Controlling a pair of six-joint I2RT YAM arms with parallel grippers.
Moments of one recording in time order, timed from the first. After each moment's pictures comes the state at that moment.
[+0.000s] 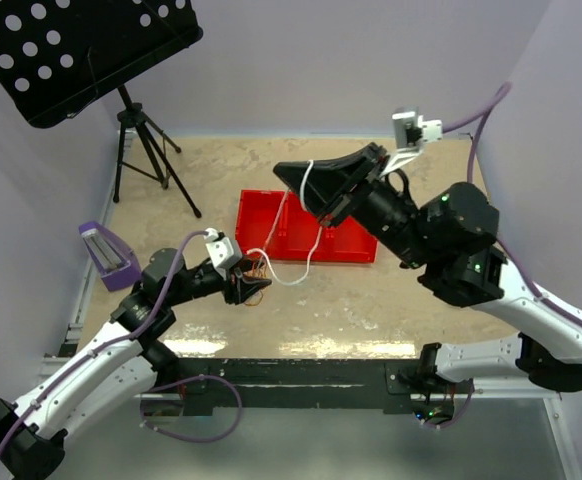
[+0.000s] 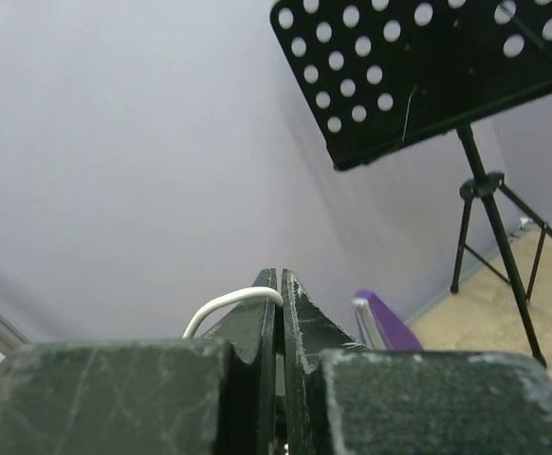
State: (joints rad) left arm -0.63 0.64 0.50 0.00 0.51 -0.02; right arm 1.20 1.17 1.59 -0.03 0.23 0.47
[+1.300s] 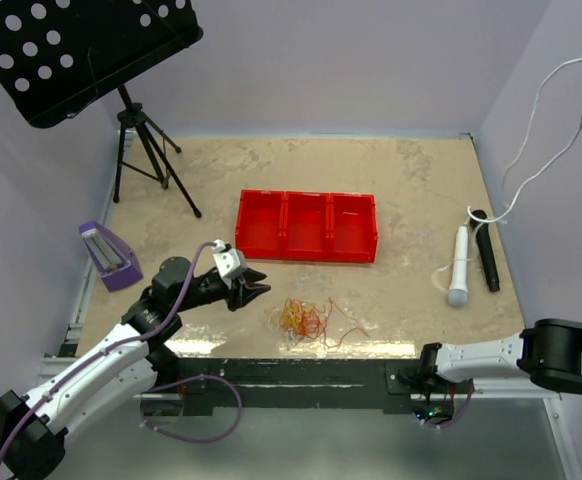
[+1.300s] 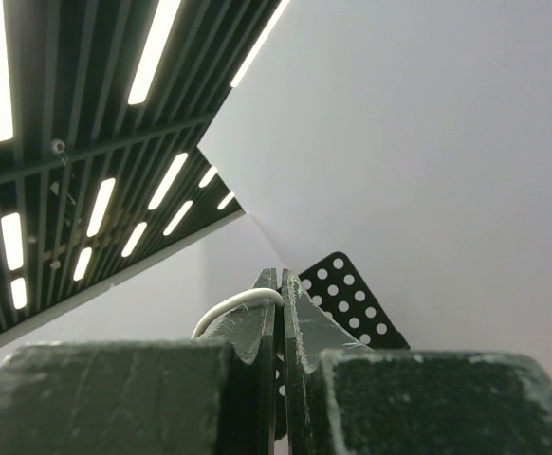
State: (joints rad) left arm -0.63 0.65 0.36 0.12 0.52 0.01; right arm 1.20 1.18 2.34 -0.18 0.67 0.09
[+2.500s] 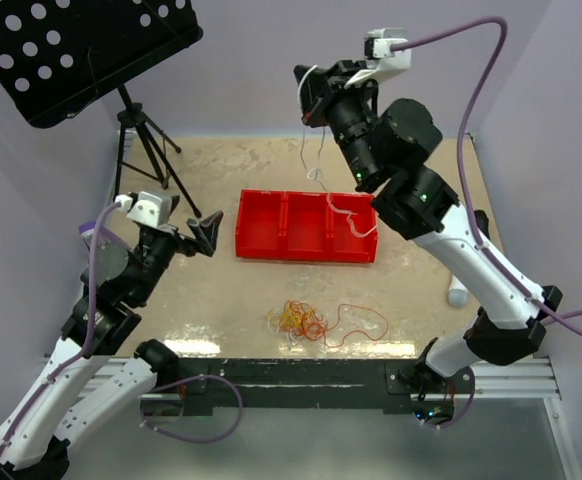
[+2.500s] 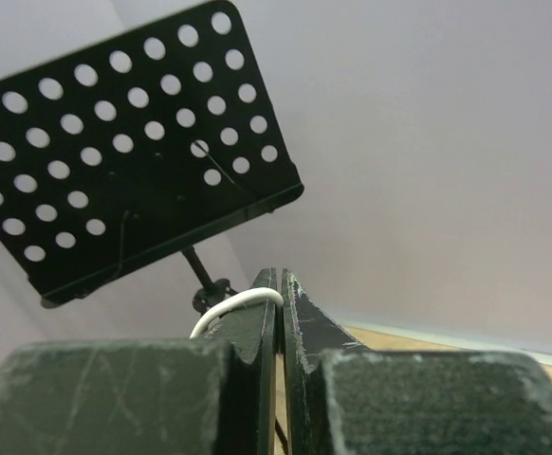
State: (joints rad) left arm -0.58 0.56 0.85 -0.19 -0.18 -0.05; right arm 0.91 1.49 1.98 -0.09 0.48 0.18
